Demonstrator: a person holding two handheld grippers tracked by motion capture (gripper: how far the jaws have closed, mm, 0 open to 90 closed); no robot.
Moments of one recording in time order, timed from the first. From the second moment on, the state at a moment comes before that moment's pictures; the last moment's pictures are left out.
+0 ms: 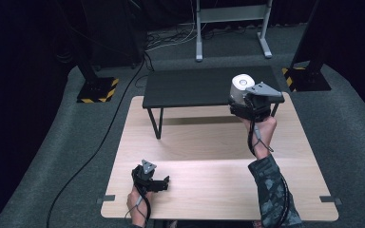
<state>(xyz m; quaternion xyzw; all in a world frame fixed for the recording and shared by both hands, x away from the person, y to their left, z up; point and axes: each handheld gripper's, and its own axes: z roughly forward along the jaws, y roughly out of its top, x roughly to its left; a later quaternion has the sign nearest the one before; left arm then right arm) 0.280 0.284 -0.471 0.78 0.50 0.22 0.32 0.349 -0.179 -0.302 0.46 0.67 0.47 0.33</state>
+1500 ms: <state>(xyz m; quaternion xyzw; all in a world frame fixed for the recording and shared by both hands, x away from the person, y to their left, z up) 0.280 0.285 -0.471 0.78 0.50 0.21 0.32 0.431 -0.113 -0.291 0.49 0.69 0.46 0.29</state>
